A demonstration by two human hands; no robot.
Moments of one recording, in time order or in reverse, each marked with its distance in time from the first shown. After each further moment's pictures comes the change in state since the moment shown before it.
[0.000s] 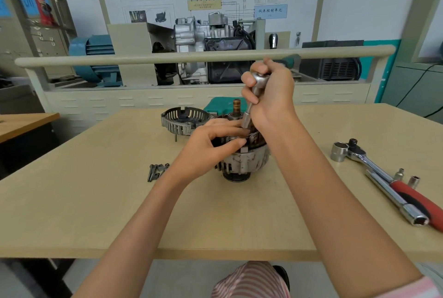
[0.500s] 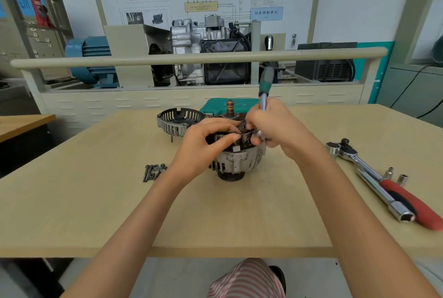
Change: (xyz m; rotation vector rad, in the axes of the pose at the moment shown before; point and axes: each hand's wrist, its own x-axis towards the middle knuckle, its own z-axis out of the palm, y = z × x) left_hand 0.002 0.003 0.006 0.043 0.128 0.091; right_hand -0.023 -0.017 -0.039 -1.414 -0.015 0.172
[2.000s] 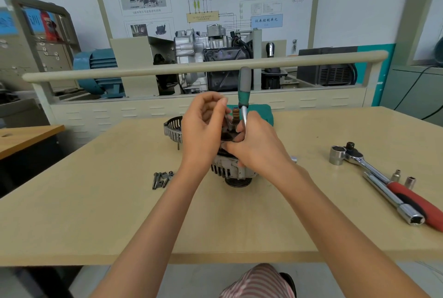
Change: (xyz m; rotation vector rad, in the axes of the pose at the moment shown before) left_hand 0.020 0.025 0.001 -0.293 0.442 -0.020; right_hand -0.022 -0.001 0.037 -0.293 0.082 -0.230
